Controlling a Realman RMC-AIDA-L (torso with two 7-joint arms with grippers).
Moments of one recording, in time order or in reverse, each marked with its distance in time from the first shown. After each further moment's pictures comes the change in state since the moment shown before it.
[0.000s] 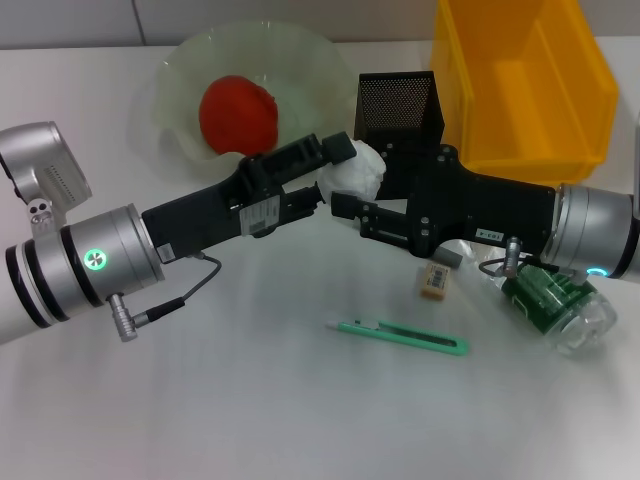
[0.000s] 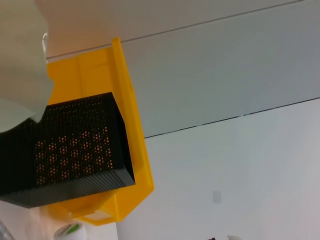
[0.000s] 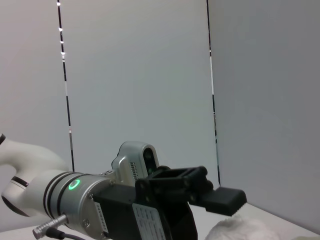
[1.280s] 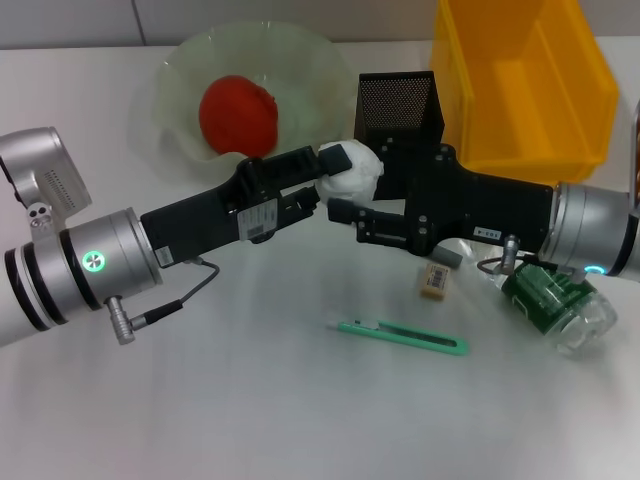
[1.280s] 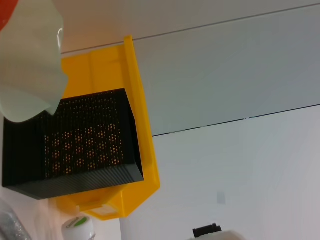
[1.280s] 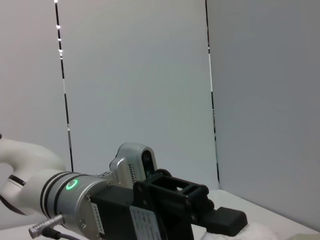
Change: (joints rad) left arm 0.005 0.002 0.001 0.000 0.008 -0.009 -0.037; right arm 0.005 0.000 0.000 0.000 -0.004 0.011 0.008
